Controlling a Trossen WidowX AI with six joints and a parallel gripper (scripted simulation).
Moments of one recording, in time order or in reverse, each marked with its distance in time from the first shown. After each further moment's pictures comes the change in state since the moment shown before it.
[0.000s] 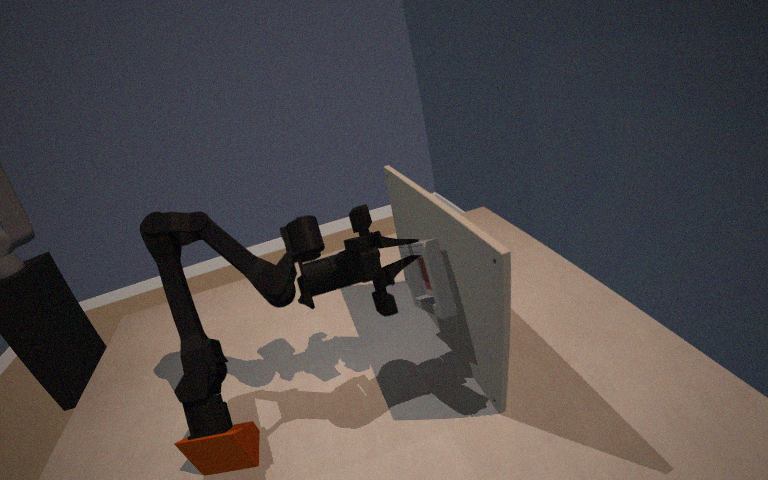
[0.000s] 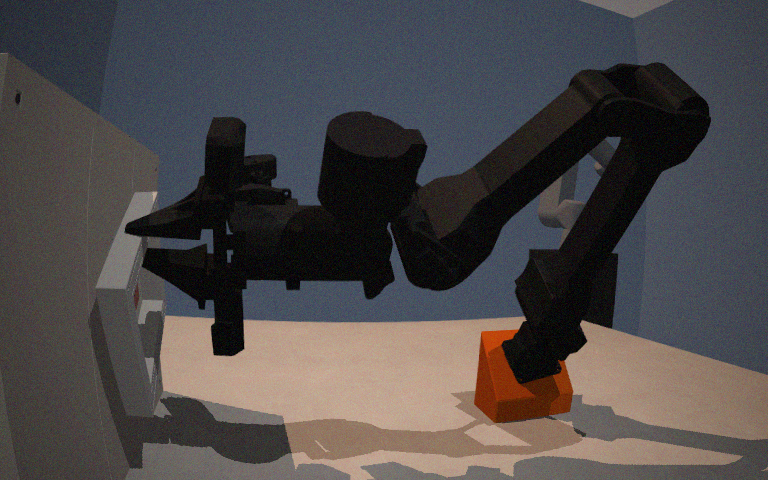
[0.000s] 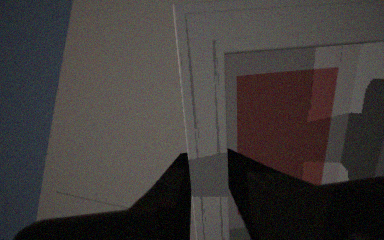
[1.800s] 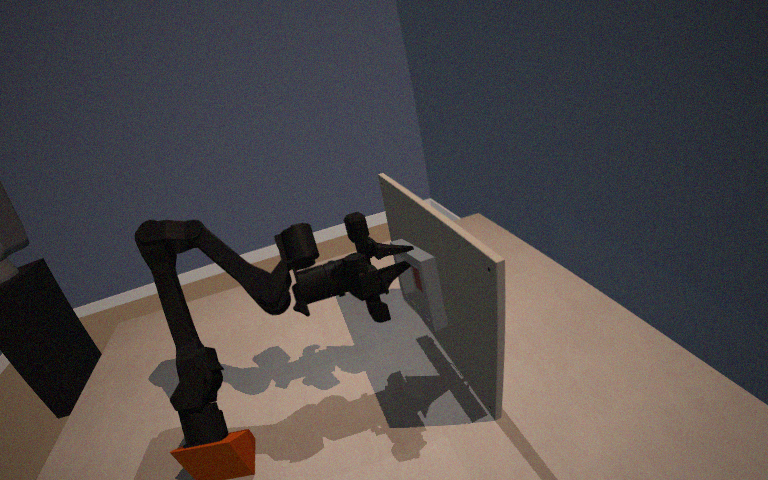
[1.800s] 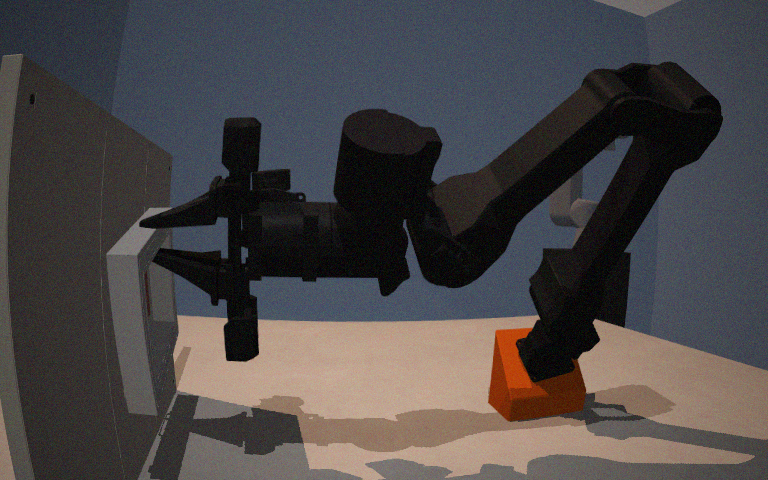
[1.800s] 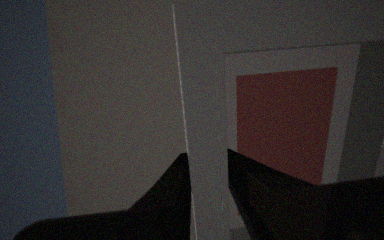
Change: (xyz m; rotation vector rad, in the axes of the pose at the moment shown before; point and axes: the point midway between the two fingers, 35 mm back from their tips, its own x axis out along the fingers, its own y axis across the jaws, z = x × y) arm 0.000 0.001 0.002 0.245 0.000 0.002
